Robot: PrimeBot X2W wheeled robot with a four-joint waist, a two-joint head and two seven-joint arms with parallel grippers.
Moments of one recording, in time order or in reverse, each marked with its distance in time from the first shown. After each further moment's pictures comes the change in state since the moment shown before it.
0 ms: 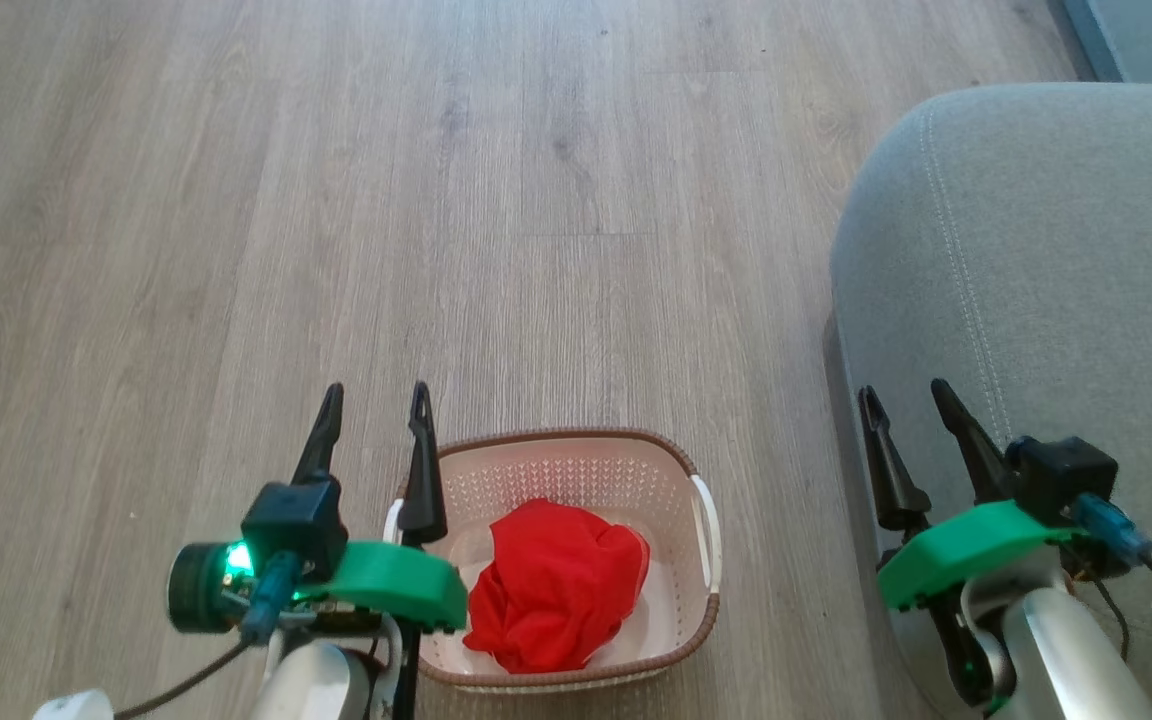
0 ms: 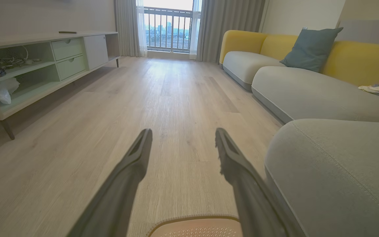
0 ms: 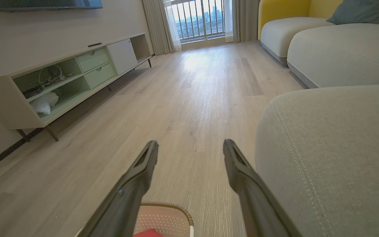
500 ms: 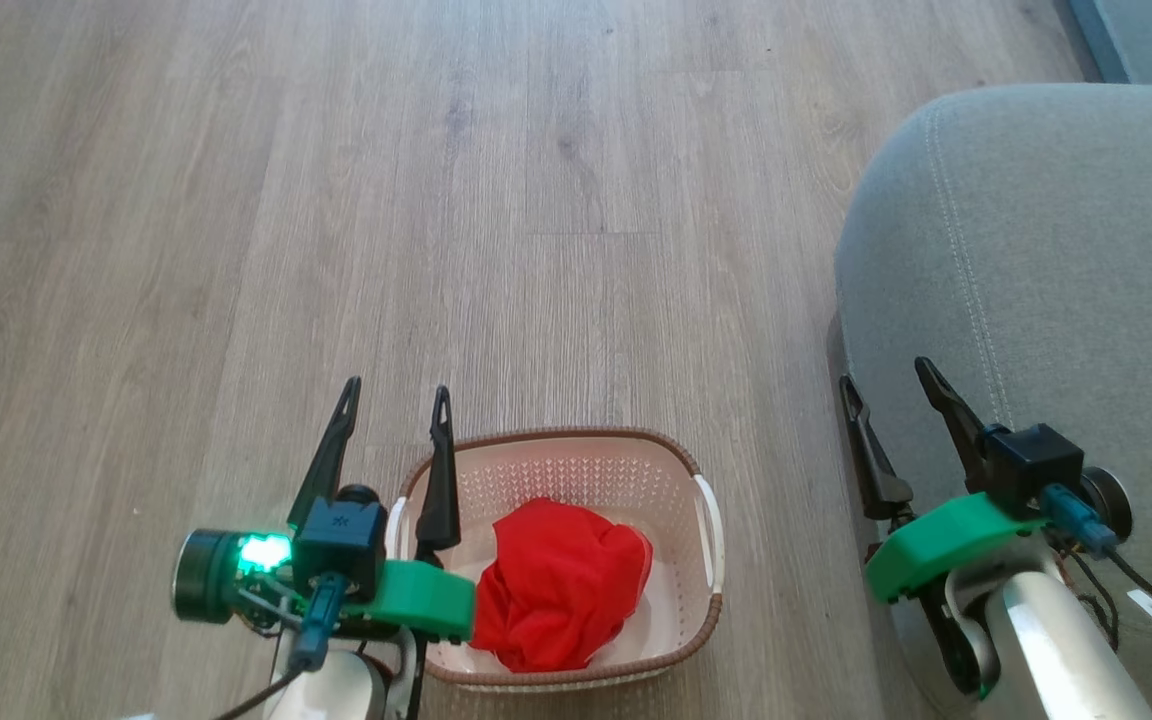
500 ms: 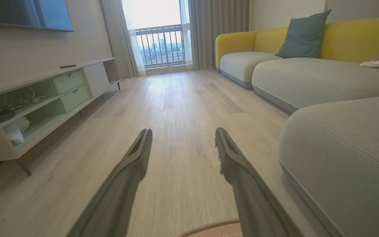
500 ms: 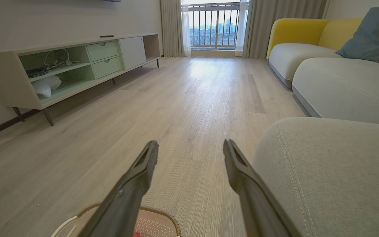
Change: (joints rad) left arm 0.016 -0.030 0.030 0.023 0.219 -0.058 -0.037; right arm -0.036 0.000 0.017 0.018 -0.154 0.000 -0.043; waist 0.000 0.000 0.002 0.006
